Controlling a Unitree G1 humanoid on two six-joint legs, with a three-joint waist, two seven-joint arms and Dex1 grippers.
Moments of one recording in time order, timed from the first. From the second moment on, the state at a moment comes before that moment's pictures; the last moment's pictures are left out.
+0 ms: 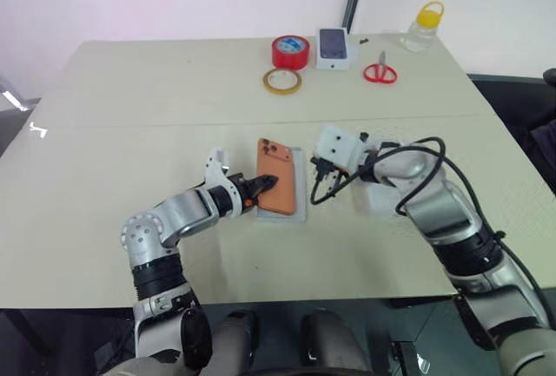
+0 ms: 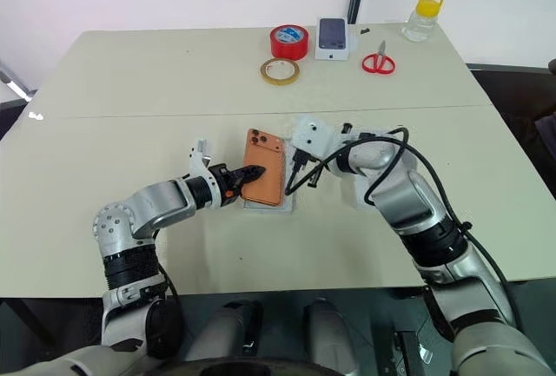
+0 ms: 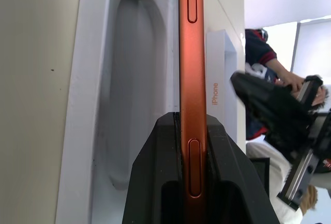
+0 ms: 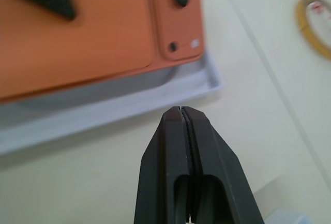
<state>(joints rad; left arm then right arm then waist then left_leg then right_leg) -0.48 0.01 0.42 -0.01 -1.56 1.33 0.57 -0.60 -0.61 0.32 -0.25 -0.13 0.72 0.89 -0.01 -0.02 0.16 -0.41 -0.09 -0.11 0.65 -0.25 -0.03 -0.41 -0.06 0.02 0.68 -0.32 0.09</state>
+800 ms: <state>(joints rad) -0.49 0.23 0.21 0.03 -1.70 1.22 0.47 -0.52 -0.68 0.29 -0.32 -0.03 0.75 0.89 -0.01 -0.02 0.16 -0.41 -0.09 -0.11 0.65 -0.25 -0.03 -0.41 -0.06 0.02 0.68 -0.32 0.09</state>
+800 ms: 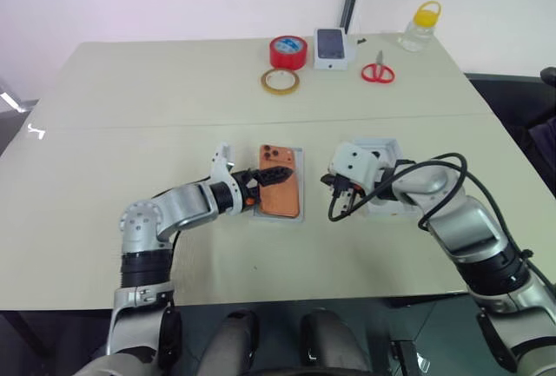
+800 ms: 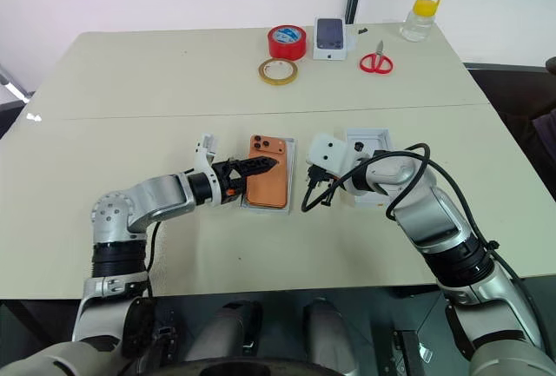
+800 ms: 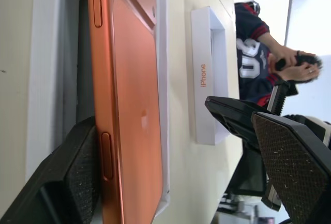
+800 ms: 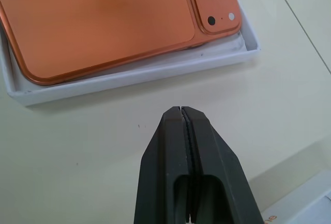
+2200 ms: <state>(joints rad) -0.54 0.80 0.05 -0.11 -1.22 1.13 0.03 -0.52 -0.68 0.29 -0.30 -0.03 0.72 0.86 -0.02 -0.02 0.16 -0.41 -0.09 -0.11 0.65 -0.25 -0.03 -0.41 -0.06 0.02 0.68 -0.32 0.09</state>
